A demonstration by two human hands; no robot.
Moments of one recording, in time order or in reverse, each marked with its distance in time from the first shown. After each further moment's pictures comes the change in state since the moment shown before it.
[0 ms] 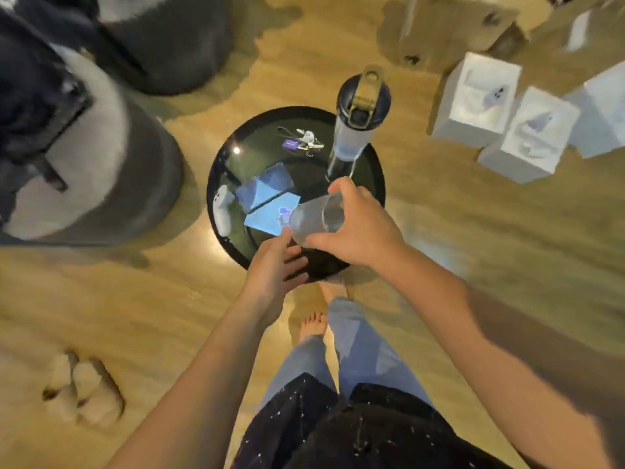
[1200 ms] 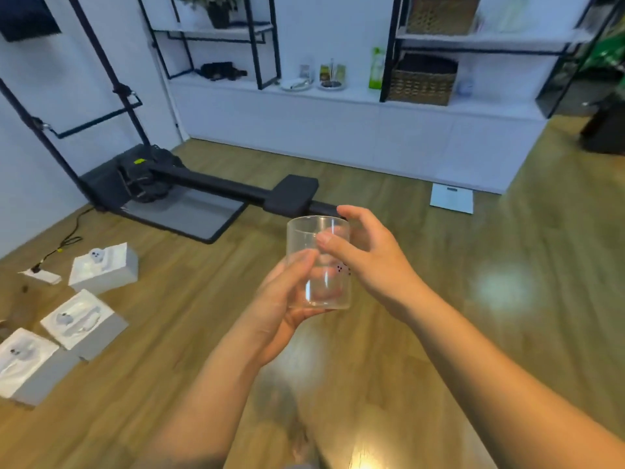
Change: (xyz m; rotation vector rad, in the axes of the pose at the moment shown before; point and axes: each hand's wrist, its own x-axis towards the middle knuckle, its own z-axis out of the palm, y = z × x) left_hand -0.583 -0.513 0.339 0.953 -1.725 0.167; right_hand -0.929 0.283 -0.050 0.836 1.606 0.427
